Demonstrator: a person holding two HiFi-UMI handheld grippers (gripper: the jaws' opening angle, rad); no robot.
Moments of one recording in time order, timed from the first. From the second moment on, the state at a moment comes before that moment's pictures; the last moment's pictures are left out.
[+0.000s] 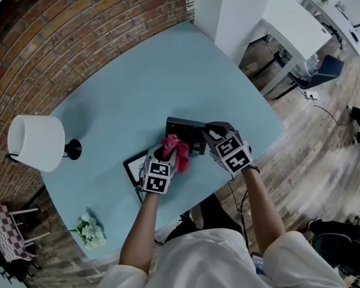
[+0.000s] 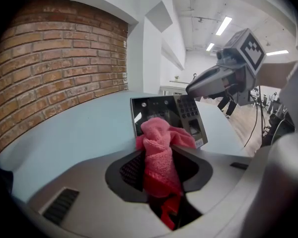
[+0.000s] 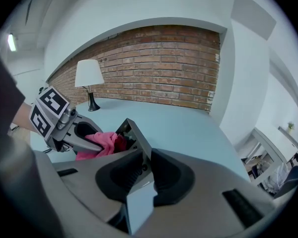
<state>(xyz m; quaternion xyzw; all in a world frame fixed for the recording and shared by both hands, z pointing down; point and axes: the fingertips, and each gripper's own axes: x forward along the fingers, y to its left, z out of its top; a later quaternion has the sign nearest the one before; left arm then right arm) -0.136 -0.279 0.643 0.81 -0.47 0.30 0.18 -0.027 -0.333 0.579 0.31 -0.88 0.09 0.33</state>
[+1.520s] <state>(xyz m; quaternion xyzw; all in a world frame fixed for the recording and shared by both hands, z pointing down) -0.090 -0.331 0.580 0.83 -0.50 0.19 0.17 -0.024 -0.334 0.576 0.32 -0.90 0.12 0.27</state>
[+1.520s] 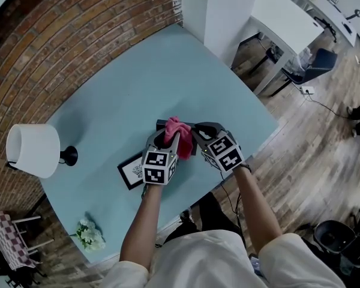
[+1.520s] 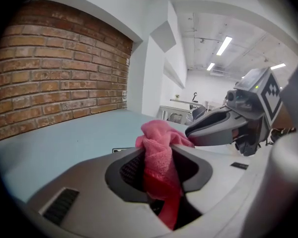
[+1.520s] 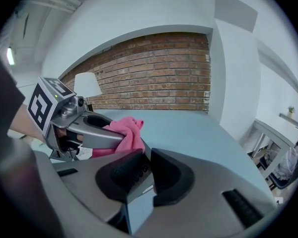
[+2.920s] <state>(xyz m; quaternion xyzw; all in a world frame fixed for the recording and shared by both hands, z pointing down) -0.092 -0.257 0.646 0.82 -0.46 0.25 0.22 -0.025 -0.335 0.576 0.33 -0.90 0.13 0.25</state>
